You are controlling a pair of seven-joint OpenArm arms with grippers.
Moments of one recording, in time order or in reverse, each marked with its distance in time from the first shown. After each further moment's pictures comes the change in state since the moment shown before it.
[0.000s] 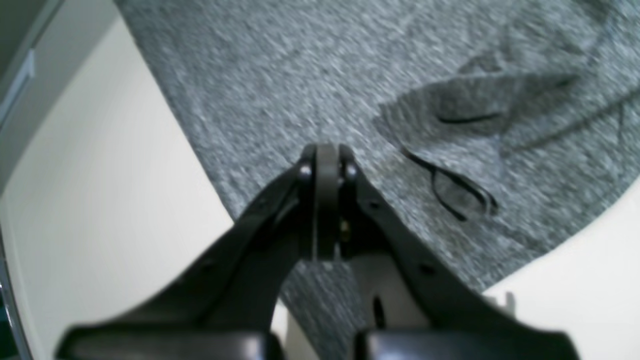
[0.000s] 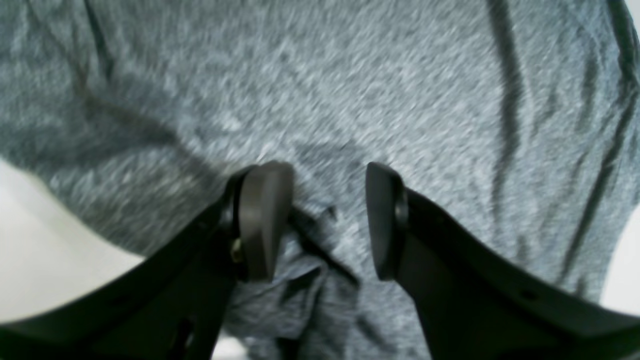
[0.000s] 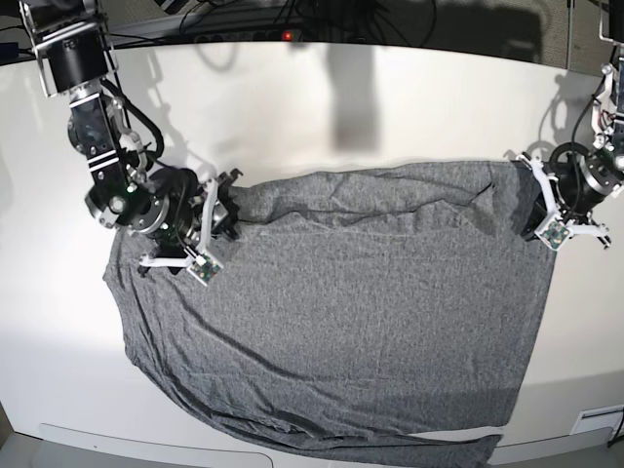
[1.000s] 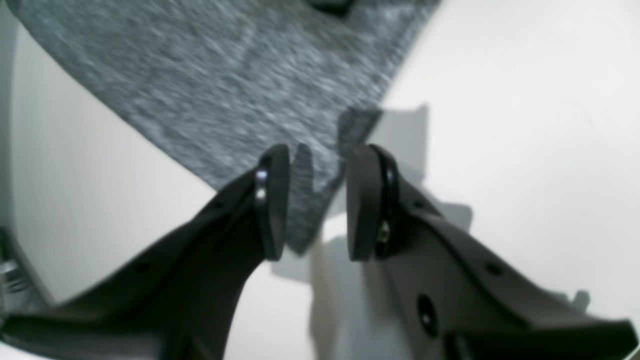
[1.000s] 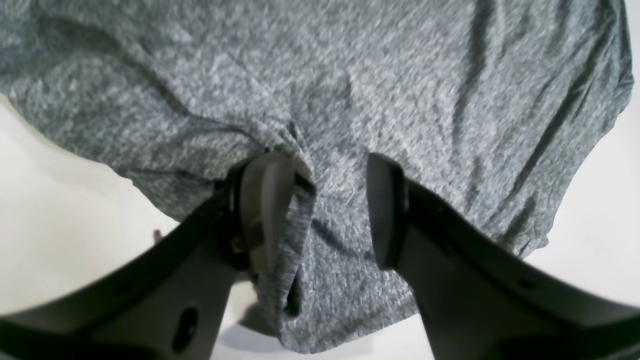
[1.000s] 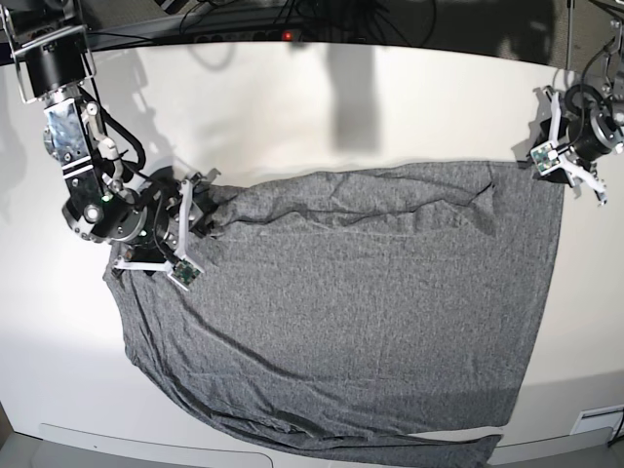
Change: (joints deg) left arm 10.1 -5.2 0.2 2.3 21.4 -6.3 -10.2; right arm 0.1 4.6 0.0 5.7 5.8 0.0 -13.9
